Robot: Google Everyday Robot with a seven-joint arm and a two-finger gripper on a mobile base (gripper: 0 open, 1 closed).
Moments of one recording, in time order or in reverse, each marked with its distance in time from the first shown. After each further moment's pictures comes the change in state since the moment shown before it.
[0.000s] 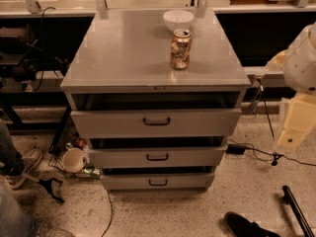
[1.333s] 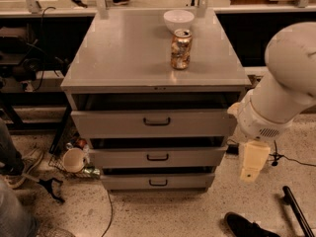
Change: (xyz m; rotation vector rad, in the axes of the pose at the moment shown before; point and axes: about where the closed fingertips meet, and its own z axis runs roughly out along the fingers) arm -0.017 0.035 0.128 -0.117 -0.016 -0.105
